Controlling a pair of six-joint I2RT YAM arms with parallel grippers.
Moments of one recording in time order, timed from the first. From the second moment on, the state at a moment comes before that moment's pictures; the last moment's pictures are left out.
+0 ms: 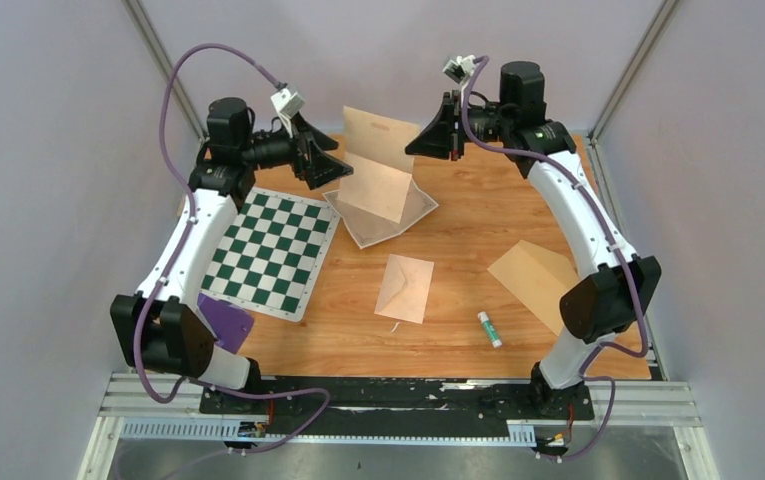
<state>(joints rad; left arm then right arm) -0.13 1.44 1.42 -0.16 1.02 -0.06 0.30 1.73 1.85 -0.41 -1.12 0.07</state>
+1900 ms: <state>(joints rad) -0.18 1.63 1.30 0.47 1.34 -0.64 0.07 1.70 1.97 -0.29 -1.13 0.34</state>
